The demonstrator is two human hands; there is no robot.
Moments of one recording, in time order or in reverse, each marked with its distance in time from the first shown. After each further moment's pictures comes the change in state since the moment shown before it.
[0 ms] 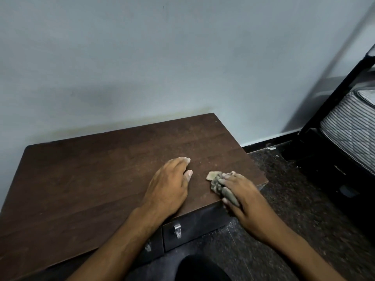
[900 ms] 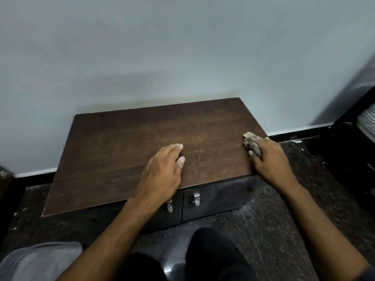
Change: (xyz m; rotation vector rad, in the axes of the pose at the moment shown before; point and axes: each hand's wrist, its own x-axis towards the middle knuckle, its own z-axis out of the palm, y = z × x) left_hand -0.071 -0.018 -0.040 0.025 0.100 -0.183; right_hand 0.055 0.012 -0.012 -0.085 0.098 0.187
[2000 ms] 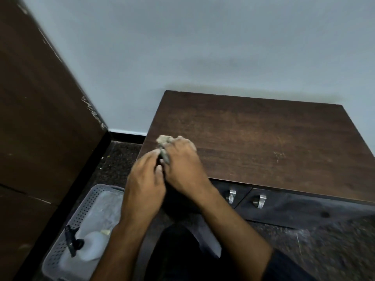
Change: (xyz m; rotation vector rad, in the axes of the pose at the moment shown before) left_hand -0.134 -0.080 -0.092 0.094 0.345 -0.504; right_hand -0.051 -0.330 0.137 0.095 -0.270 -0.686
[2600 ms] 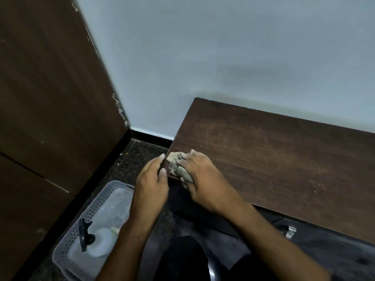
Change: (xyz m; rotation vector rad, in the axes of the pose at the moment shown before) left_hand 0.019 -0.039 -0.005 -0.231 0.100 -0.322; right_hand 0.007 0.011 0.001 0.198 -0.102 -0.280
